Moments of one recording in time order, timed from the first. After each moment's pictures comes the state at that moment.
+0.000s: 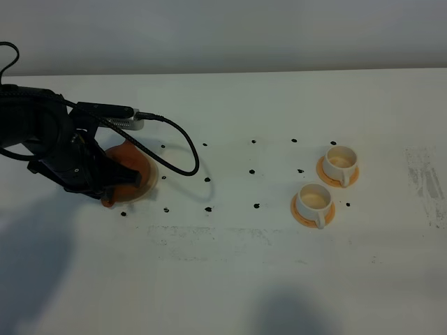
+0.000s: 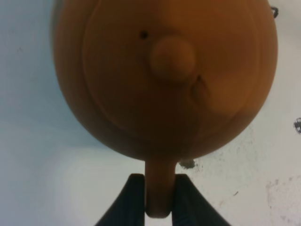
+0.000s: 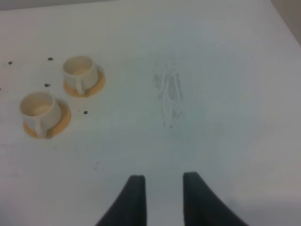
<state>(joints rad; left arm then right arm) -0.24 1.90 -1.13 -0.05 0.58 0.04 -0.10 0.00 -0.52 0.10 1.11 -0.07</state>
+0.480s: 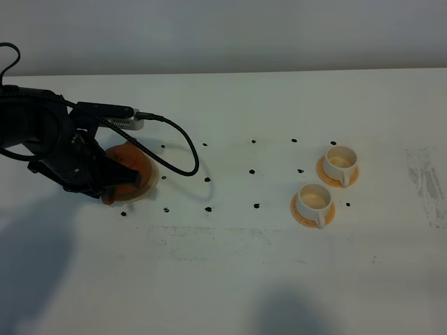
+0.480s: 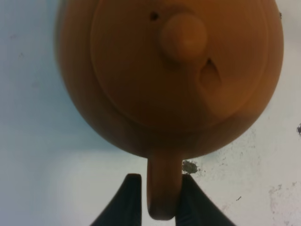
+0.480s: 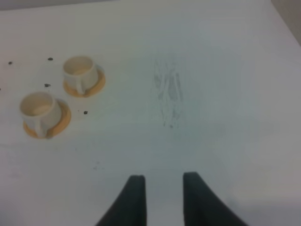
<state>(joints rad) -0.24 1.90 -1.13 -0.04 0.56 0.04 -0.10 0.00 -0.52 0.10 1.11 -0.07</state>
